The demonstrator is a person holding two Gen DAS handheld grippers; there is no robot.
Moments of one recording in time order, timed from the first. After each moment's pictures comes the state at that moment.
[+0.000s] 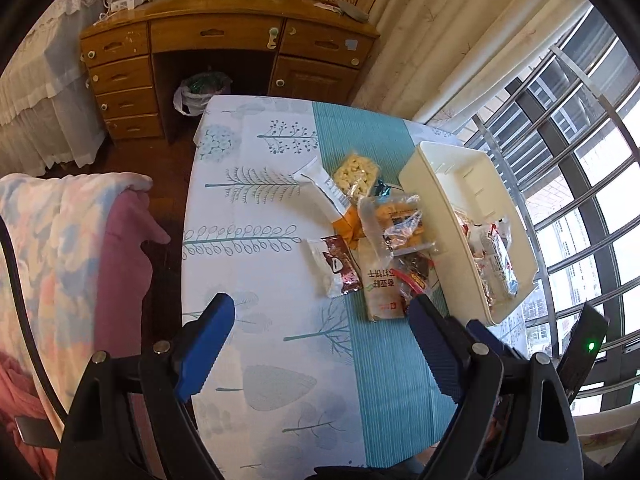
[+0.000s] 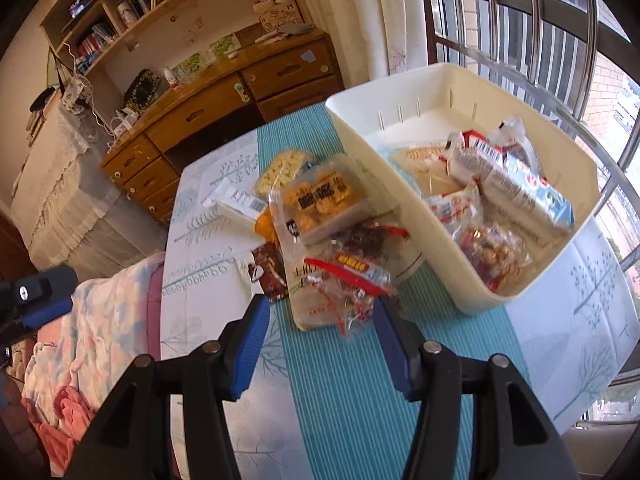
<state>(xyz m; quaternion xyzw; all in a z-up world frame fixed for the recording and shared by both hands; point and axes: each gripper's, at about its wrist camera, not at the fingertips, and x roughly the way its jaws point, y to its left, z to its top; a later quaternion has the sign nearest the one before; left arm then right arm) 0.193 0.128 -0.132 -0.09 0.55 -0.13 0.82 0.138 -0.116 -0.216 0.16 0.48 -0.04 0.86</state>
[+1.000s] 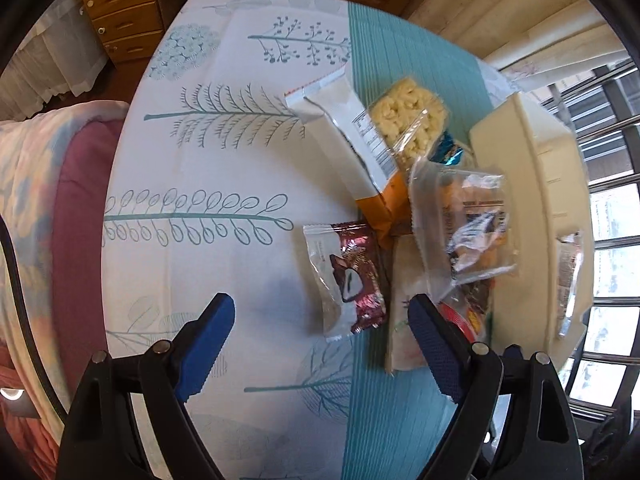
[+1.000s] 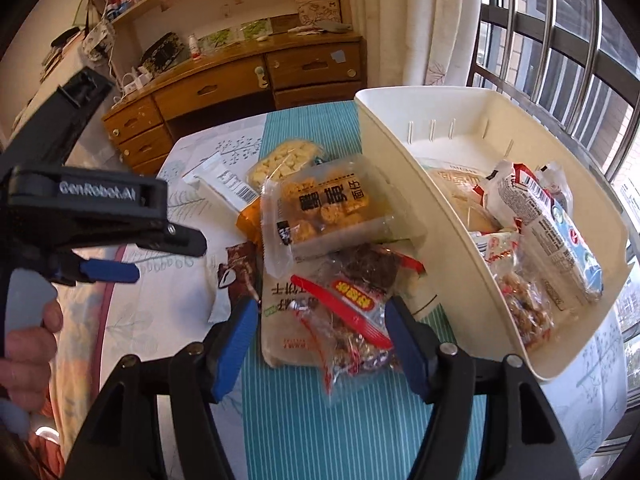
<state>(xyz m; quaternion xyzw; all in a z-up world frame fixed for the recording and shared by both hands) 0.292 0.065 -0.273 -0.10 0.67 -0.06 0.73 0.182 -0.106 -0.261 0.07 0.46 -0.02 0.88</state>
